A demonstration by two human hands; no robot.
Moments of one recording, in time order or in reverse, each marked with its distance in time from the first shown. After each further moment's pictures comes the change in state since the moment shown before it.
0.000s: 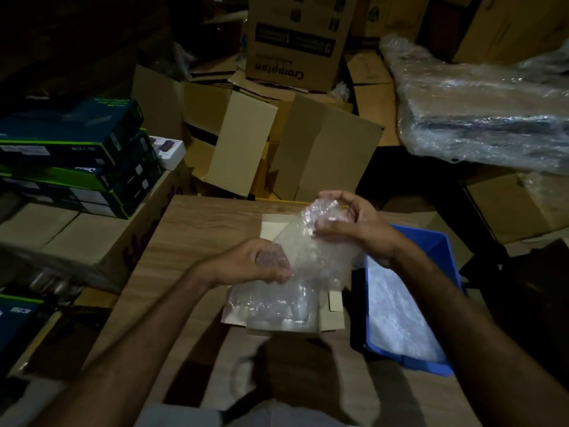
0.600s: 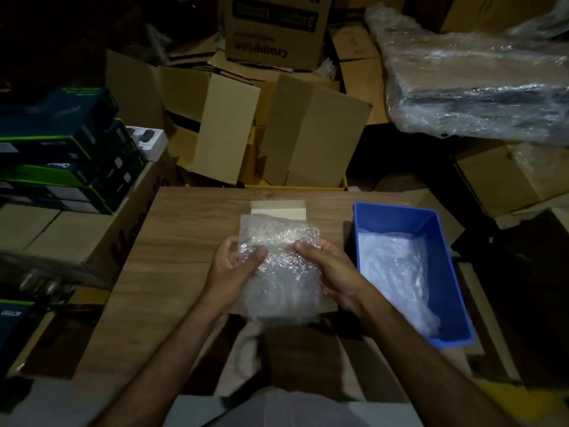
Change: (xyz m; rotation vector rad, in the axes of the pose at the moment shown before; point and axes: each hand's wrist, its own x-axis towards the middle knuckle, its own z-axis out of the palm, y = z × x) left_hand -0.010 -0.030 0.064 -0.596 0.662 -0.021; right_hand -0.033 0.091 0.038 0.397 0.155 0.223
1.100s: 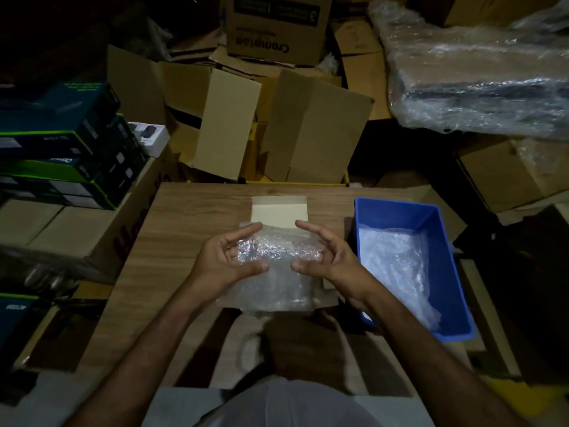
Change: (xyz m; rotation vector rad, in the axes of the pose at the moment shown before) left_hand -0.003 0.021 -0.022 0.139 -0.217 0.097; right_hand -0.019 -0.006 -0.009 -0.201 -0.125 -0.140
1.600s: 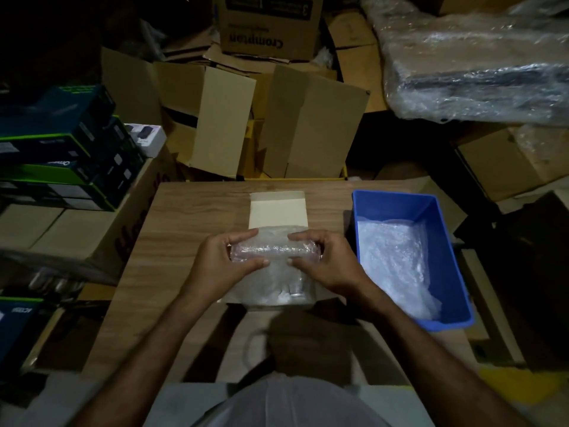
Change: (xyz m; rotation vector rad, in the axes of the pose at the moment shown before) left_hand -0.004 0.000 0.005 0.396 0.112 0.034; right_hand 0.005 0.008 0.006 -0.597 0.192 -0.154
